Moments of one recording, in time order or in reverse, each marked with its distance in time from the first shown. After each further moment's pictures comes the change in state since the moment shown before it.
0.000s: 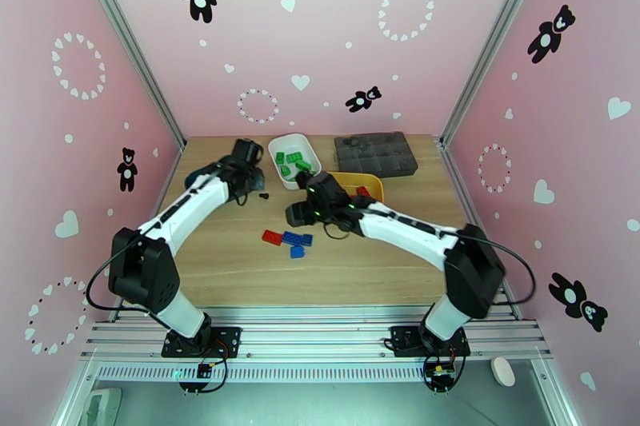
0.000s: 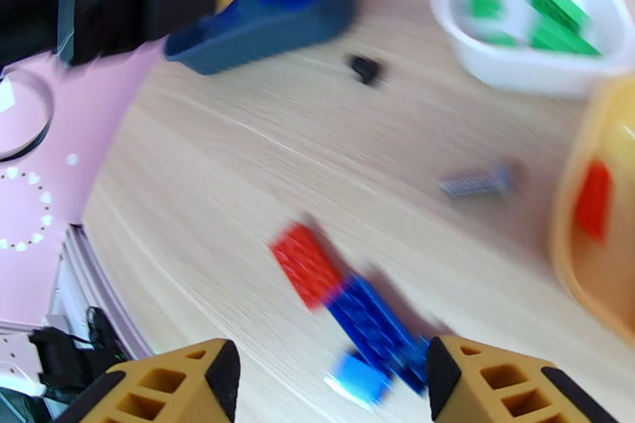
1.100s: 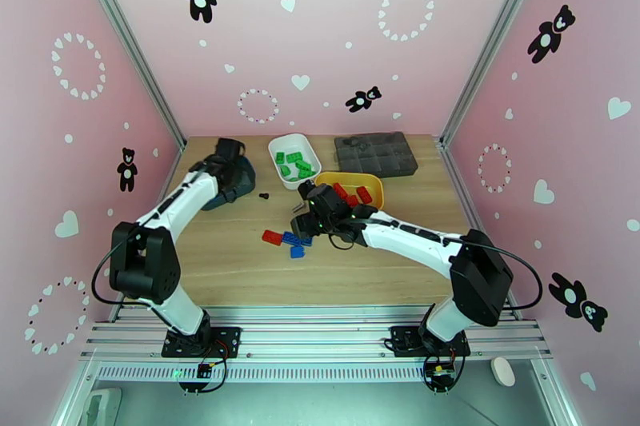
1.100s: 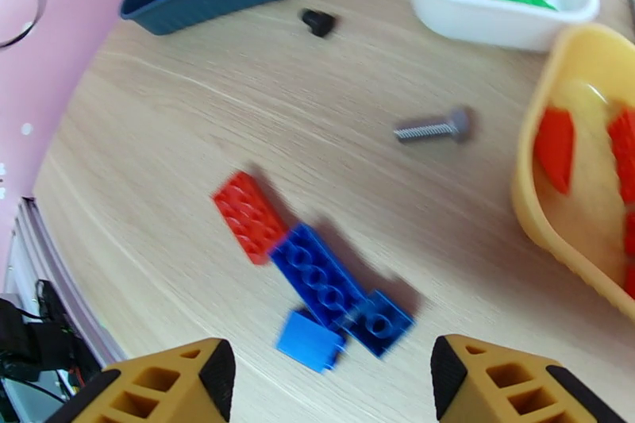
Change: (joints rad) left arm 0.006 -0.026 -0.132 0.057 0.067 -0.153; right arm 0.019 -0.141 -0.214 -0.052 0.170 -0.046
